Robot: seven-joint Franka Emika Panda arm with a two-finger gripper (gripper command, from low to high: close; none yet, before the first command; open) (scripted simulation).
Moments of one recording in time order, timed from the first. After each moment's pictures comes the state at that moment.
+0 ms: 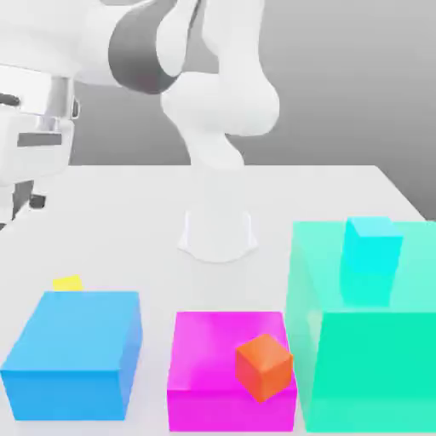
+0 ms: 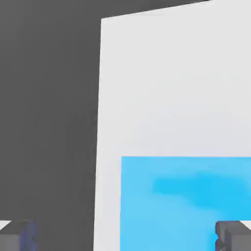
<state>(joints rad) -0.63 -0.28 0.03 -2.67 0.03 2.67 1.94</state>
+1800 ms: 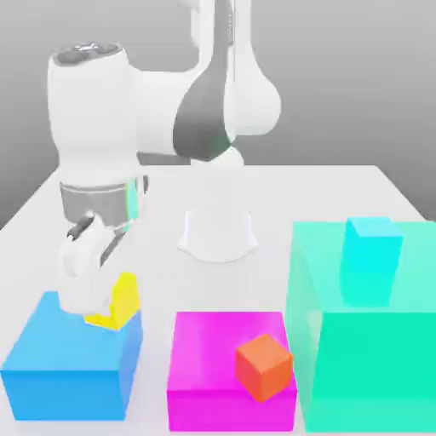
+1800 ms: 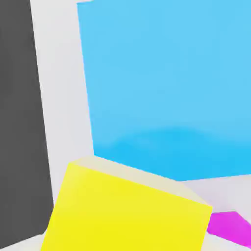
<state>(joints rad) -0.38 -0.08 0.24 -2.49 0.06 2.47 2.06</state>
